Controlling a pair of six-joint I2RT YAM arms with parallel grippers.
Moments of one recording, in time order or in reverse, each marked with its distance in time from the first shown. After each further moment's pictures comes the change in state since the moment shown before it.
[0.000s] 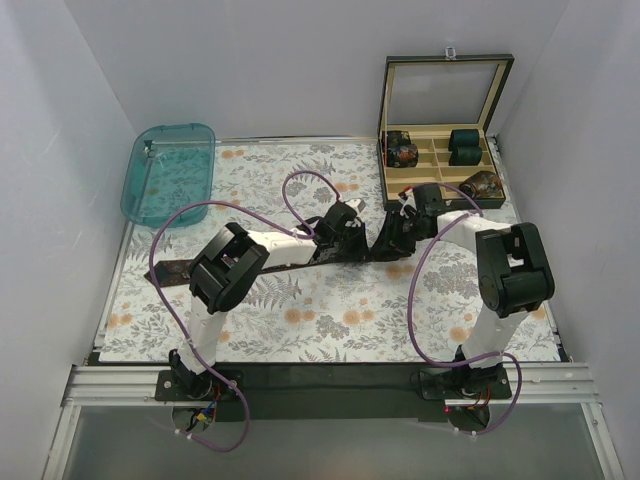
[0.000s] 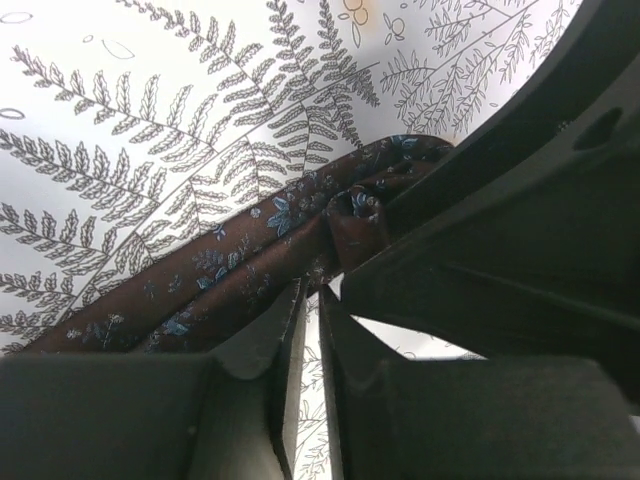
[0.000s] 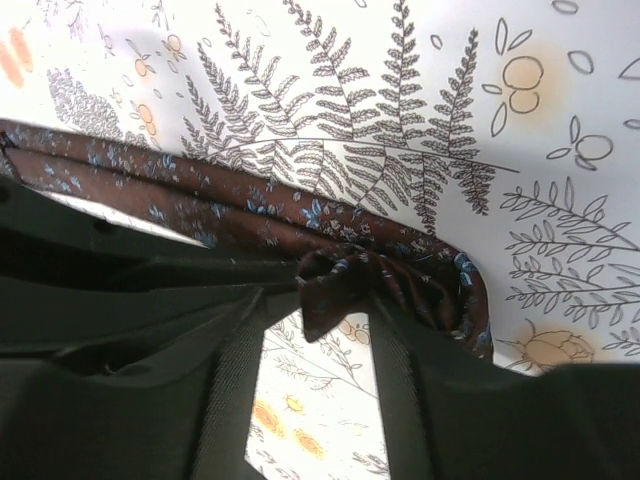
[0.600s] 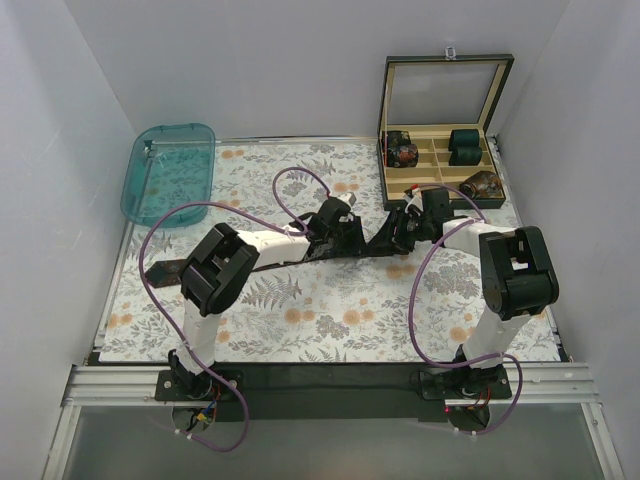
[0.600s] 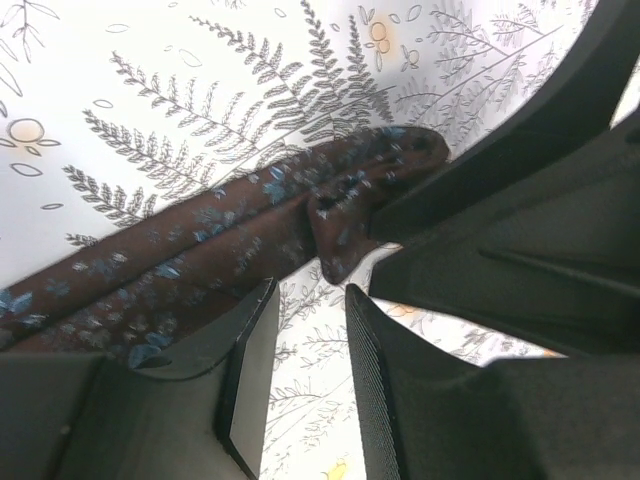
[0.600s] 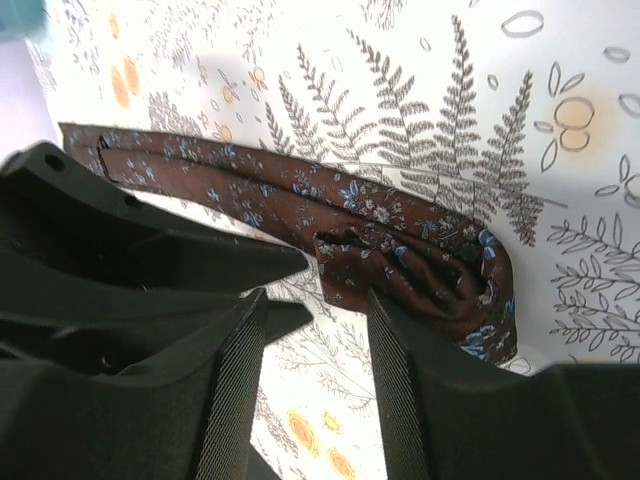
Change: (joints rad) left arm 0.027 -0.060 -0.024 -0.034 -0.024 -0.054; right arm -0.043 -0.030 -0.099 0.225 -0.149 0.106
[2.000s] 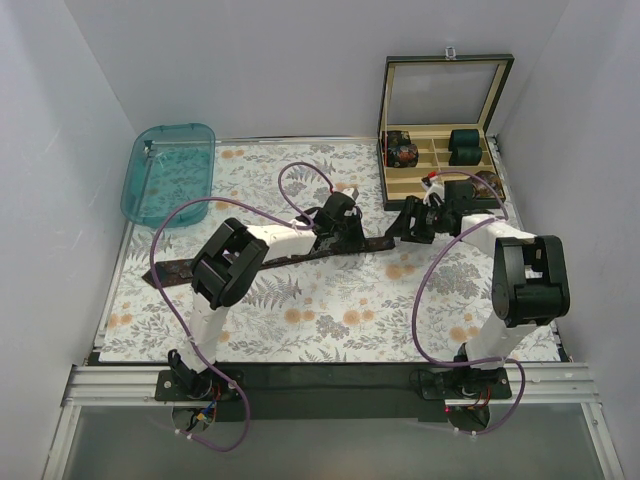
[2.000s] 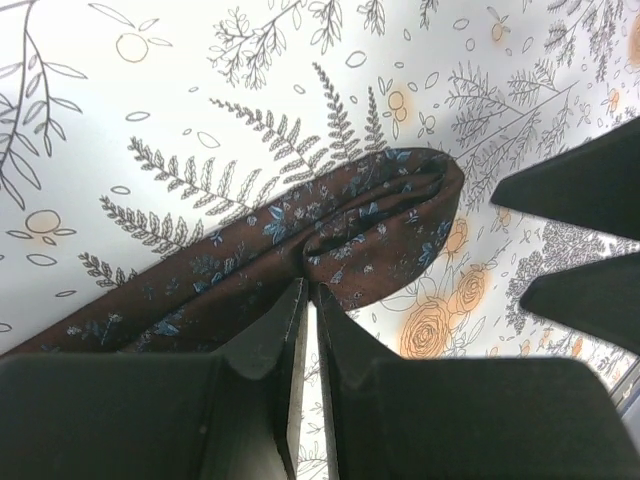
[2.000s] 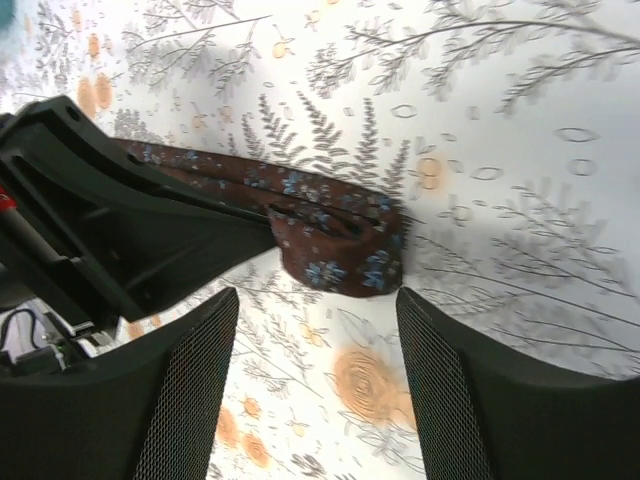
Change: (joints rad) left arm 0.014 0.095 0.111 -0.018 -0.038 -0.005; right arm -0.114 -0.067 0.032 -0.066 0.008 -0.237
